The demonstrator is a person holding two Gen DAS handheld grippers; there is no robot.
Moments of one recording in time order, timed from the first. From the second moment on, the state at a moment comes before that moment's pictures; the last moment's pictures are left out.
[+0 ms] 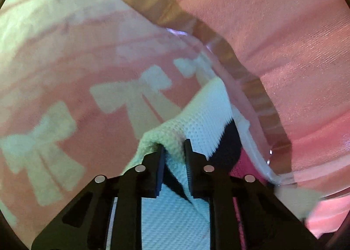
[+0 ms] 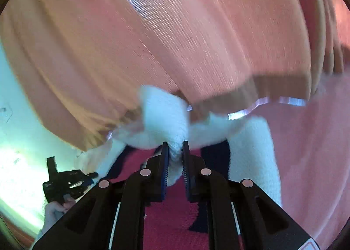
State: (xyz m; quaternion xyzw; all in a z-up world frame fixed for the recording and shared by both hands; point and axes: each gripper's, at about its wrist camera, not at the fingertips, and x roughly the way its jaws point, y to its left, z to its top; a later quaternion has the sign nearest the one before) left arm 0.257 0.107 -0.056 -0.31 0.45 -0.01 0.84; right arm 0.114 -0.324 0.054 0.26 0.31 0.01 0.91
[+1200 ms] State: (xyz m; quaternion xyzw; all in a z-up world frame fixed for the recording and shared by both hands) left arm 0.250 0.099 -0.080 -0.22 0.45 0.02 0.87; right arm 0.144 -0.270 0.031 0.12 0.40 -0.03 0.91
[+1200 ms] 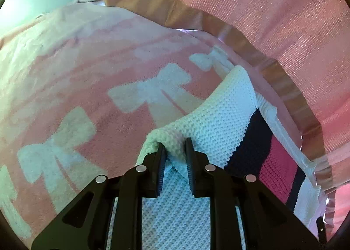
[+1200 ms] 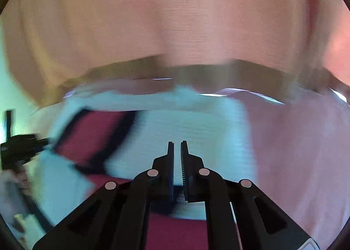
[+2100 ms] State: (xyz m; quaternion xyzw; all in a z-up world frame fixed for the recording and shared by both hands) left arm 0.213 0.088 -0.040 -0.15 0.40 0.02 0.91; right arm 0.080 -0.385 -0.005 0.18 0.44 -0.14 0.87
